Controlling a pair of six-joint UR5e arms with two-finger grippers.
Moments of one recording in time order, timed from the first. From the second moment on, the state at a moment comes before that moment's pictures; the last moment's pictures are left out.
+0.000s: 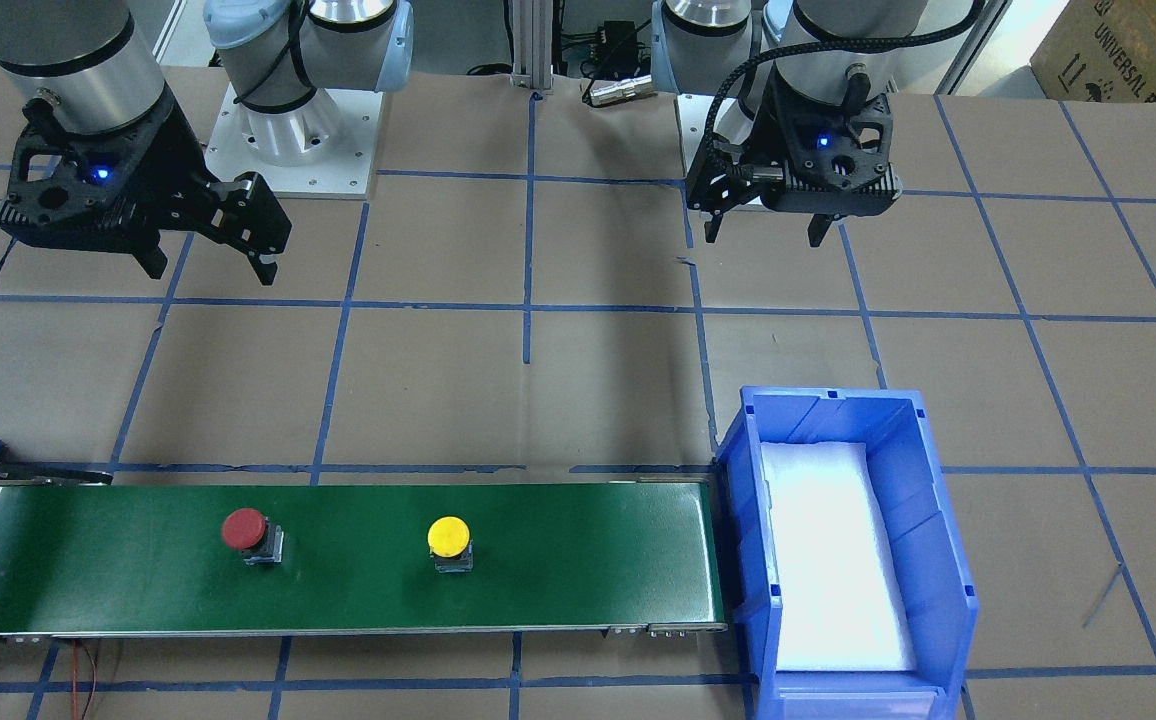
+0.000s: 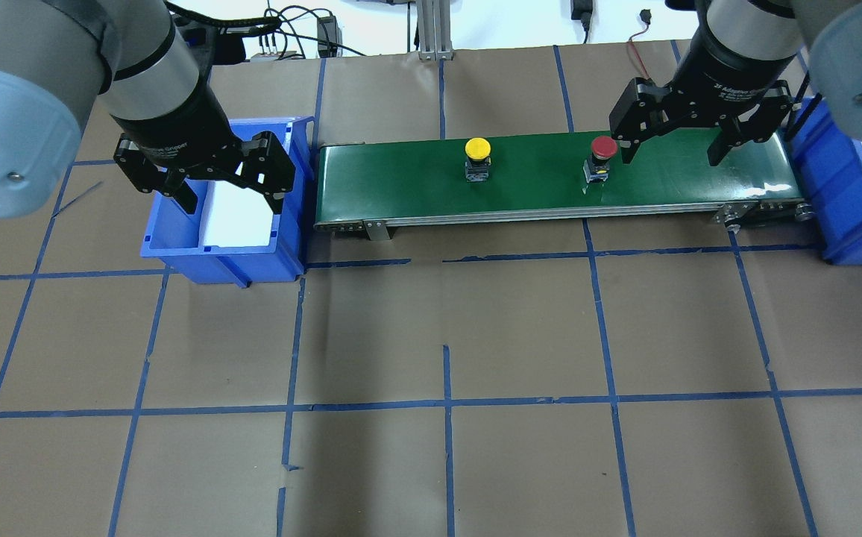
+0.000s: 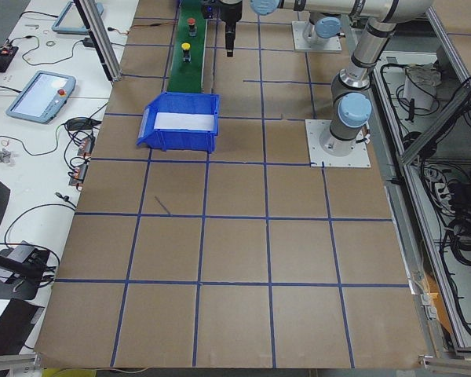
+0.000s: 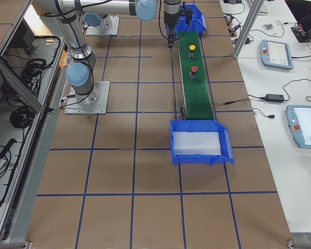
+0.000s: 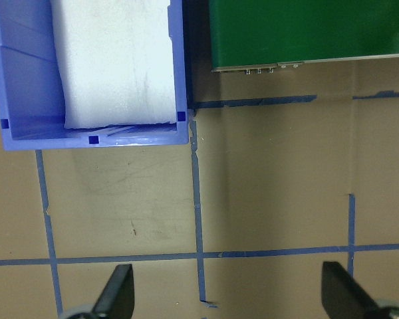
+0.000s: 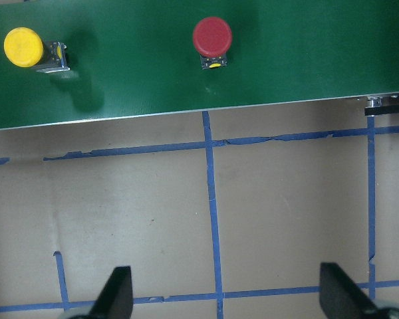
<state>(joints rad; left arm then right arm) -1.65 -1.54 -1.59 -1.59 1.59 -0.04 1.54 -1.56 1.58 -1.63 -1.55 0.03</state>
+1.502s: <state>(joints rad) -1.65 -1.55 -1.60 -1.59 1.59 -0.04 1.30 -1.19 1.44 -1.91 -1.49 -0.27</state>
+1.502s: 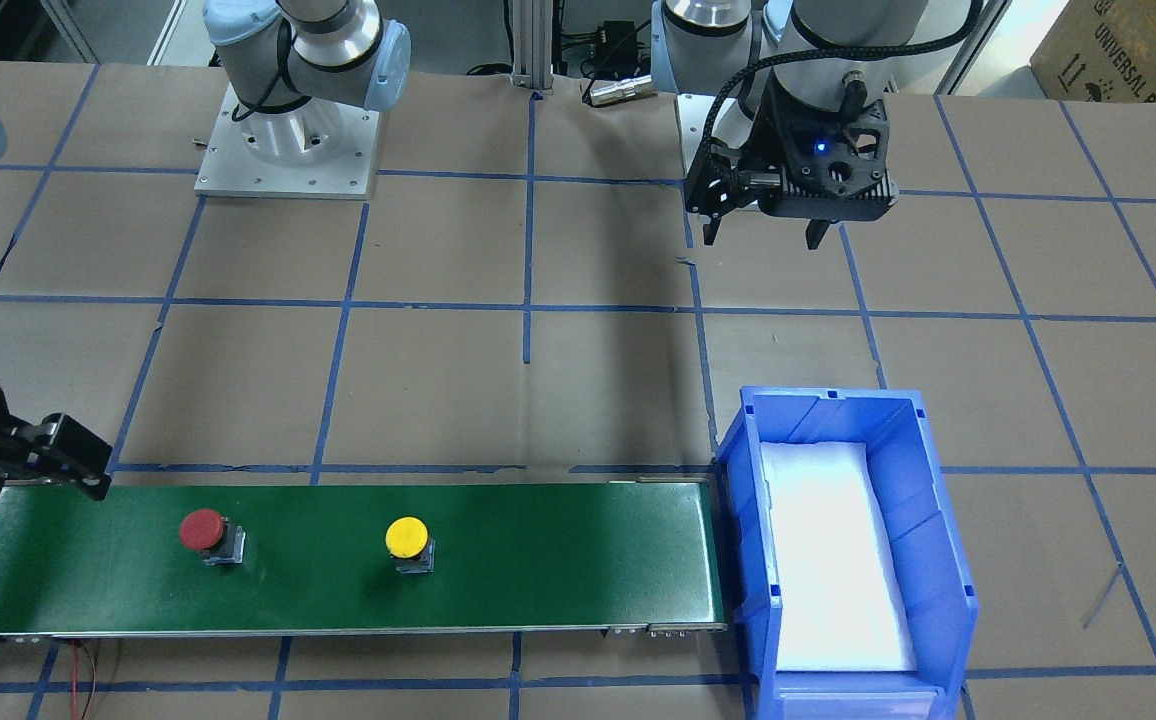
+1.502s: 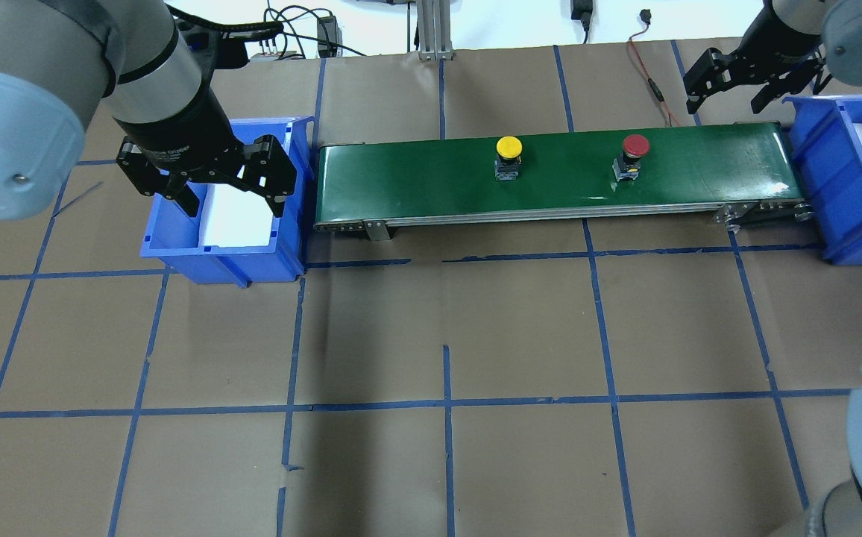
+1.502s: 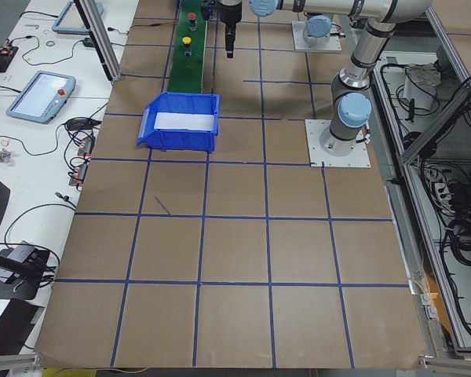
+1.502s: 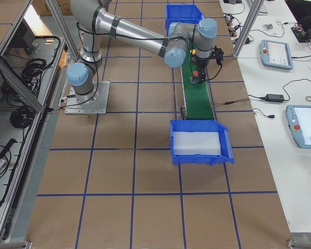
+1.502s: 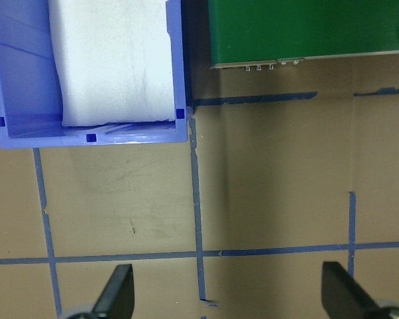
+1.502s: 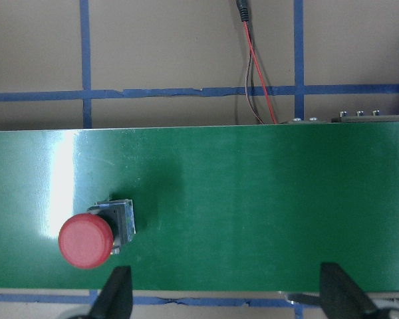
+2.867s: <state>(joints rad) -1.65 -1.55 -1.60 -1.59 1.59 -0.04 1.30 -1.17 1.51 -1.91 -1.45 -0.37</state>
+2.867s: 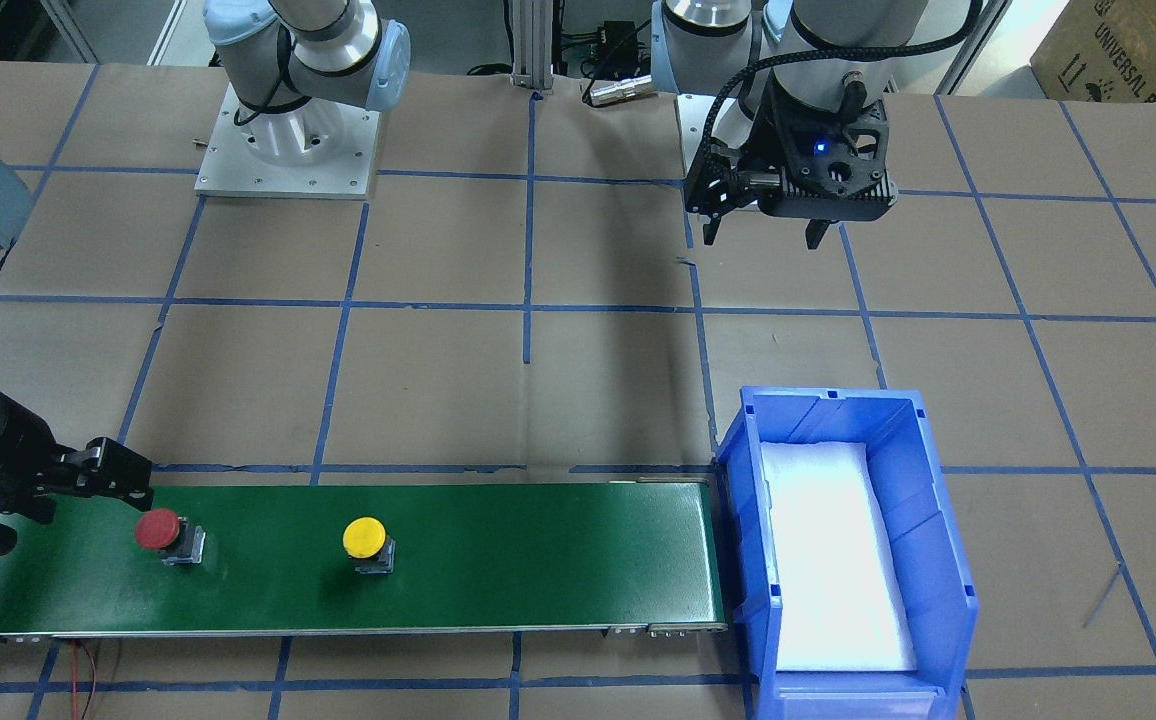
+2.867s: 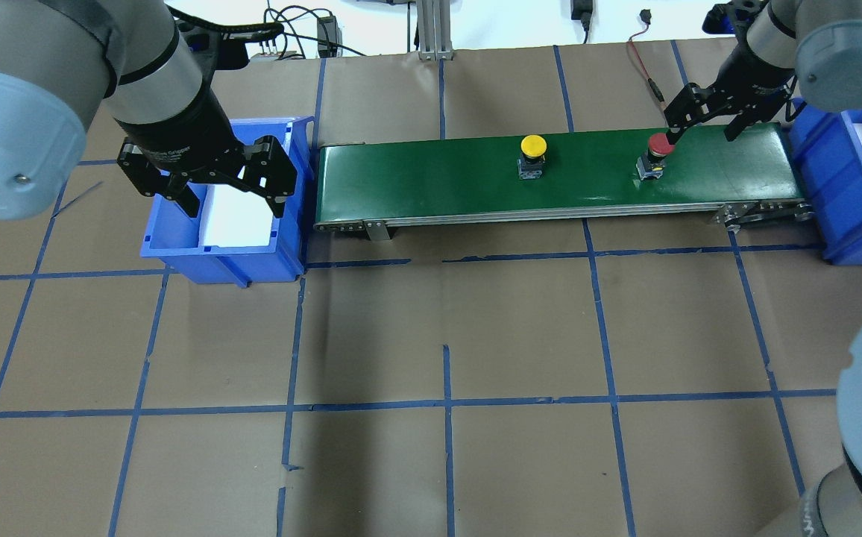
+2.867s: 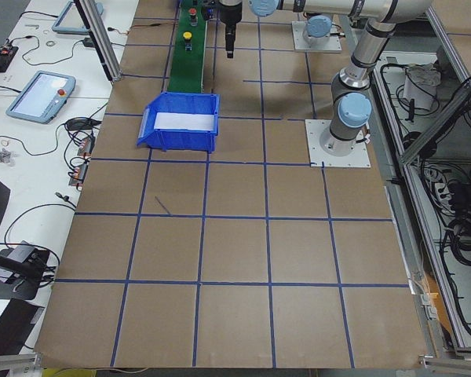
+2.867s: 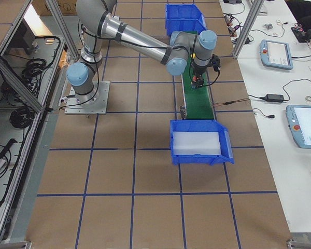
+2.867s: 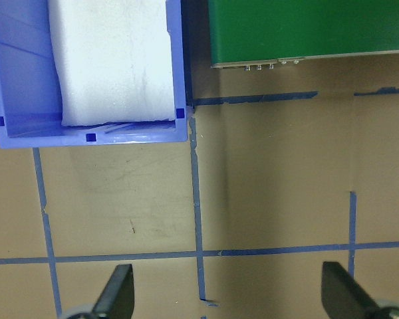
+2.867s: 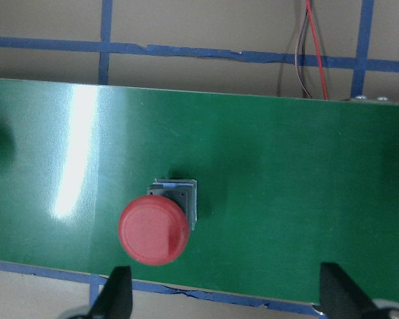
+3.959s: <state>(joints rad) -1.65 -1.55 -1.60 -1.59 1.59 -0.04 1.30 -1.14 1.54 -1.98 -1.42 -0.37</state>
